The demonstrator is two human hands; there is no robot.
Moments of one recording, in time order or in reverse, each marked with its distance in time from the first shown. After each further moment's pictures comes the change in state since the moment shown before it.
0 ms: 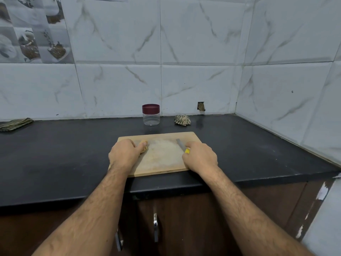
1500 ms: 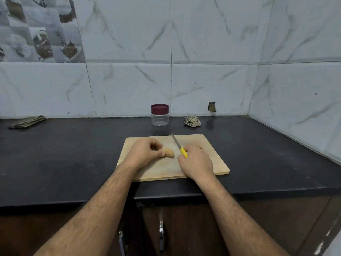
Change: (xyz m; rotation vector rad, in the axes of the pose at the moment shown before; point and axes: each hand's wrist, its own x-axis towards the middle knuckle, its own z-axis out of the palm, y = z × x) left_hand 0.011 0.012 0.005 -0.406 -0.259 0.318; right_hand 0.012 -0.021 0.030 0.164 0.055 -0.078
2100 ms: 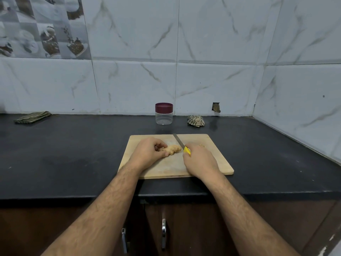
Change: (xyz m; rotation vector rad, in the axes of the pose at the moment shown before) left_hand -0.005 -0.005 0.005 0.032 0.045 0.056; right_hand 0.000 -0.004 -0.008 -0.077 -0.070 -0.102
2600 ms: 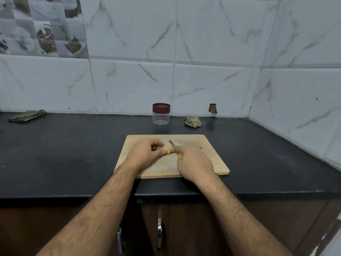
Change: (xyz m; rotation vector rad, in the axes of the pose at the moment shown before) left_hand 0.002 -0.005 0.001 0.028 -0.032 0.003; right_hand -0.015 -0.018 -0.011 -0.115 -0.107 0.000
